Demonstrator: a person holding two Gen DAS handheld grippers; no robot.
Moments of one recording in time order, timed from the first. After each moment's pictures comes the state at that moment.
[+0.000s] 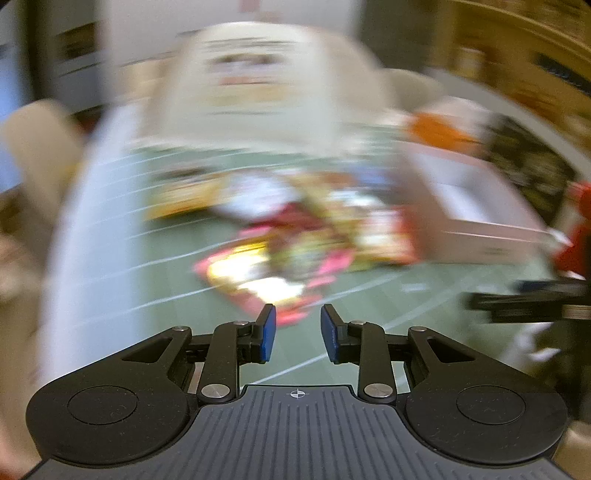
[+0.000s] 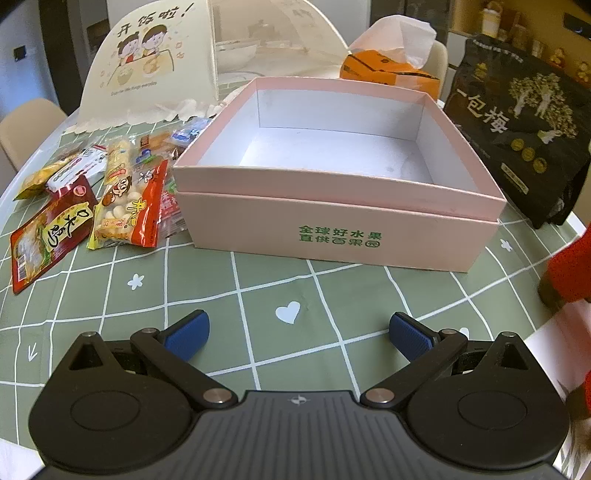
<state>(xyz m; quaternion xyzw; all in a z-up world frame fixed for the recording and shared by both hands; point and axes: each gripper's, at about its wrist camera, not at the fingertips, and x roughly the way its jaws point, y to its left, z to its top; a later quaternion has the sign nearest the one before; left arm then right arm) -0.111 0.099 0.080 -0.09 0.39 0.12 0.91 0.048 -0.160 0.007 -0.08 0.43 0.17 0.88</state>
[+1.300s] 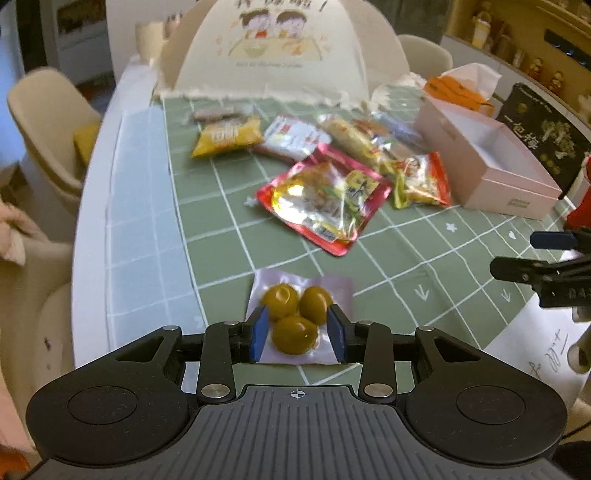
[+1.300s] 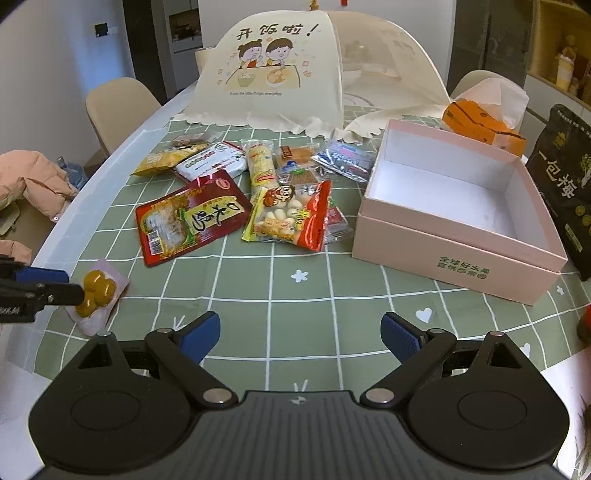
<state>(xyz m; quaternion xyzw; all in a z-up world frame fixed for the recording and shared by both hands) -0.124 0.127 0.054 -0.10 0.45 0.08 0.88 -0.020 -0.106 0.053 -0.11 0.40 0.29 0.86</state>
